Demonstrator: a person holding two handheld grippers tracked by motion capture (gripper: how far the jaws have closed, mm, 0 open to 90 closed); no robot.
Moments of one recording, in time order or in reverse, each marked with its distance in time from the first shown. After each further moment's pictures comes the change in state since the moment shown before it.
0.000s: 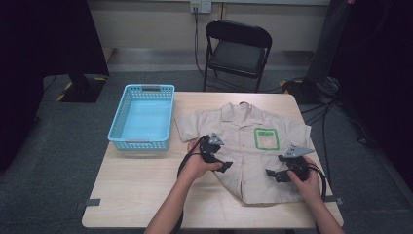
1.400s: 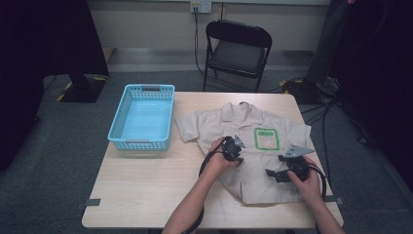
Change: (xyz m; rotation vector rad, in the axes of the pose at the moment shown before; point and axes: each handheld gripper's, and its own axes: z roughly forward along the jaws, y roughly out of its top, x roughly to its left) left arm -0.020 0.024 0.061 0.124 -0.018 0.124; right arm 0.000 0.000 0.000 0.000 0.001 0.000
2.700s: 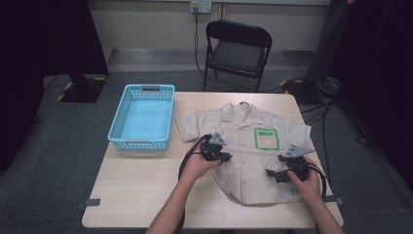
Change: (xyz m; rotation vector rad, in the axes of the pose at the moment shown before) left arm 0.006 -0.031 -0.078 -0.165 -0.055 -0.077; right arm 0.000 0.000 0.000 0.000 0.000 0.000
